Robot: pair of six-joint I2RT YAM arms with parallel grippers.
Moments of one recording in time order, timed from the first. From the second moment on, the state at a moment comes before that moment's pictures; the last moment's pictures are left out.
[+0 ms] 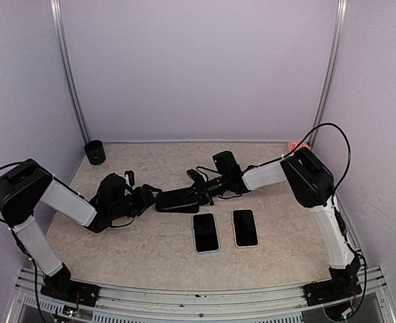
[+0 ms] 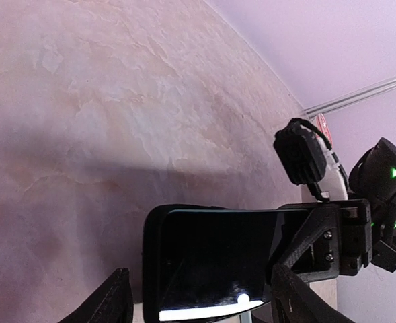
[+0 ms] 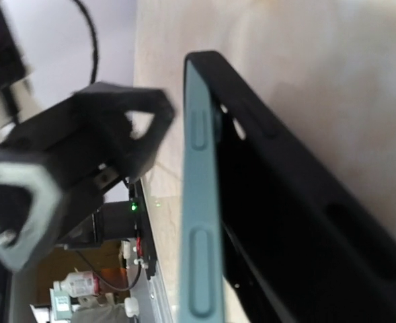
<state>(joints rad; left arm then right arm) -0.58 1.69 0.51 0.77 0.07 -0.94 0.68 2.41 1.61 0.21 -1.09 0.91</state>
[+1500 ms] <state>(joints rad) -0.64 1.69 0.48 1.12 0.49 -0.92 0.68 2.05 1.34 0.13 -1.15 0.54</state>
